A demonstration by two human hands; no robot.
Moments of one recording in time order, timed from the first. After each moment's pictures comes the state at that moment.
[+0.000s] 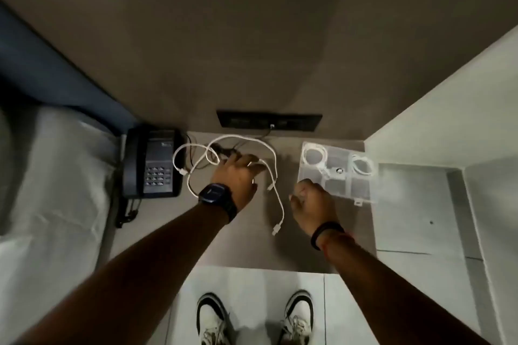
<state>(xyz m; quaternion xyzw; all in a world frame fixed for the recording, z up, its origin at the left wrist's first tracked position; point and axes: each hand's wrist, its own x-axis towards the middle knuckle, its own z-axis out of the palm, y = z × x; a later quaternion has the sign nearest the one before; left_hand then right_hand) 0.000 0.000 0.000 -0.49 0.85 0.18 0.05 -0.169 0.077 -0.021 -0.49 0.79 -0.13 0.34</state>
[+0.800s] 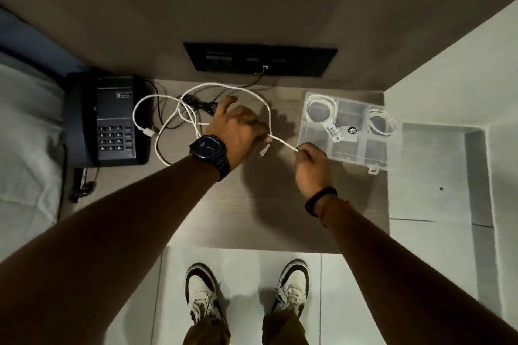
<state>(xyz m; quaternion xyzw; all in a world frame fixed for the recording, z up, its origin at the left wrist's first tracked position) -0.024 -0.034 -0.080 -0.40 0.91 0.08 -0.03 -0.173 0.053 -0.103 -0.28 0.77 -0.34 0.47</state>
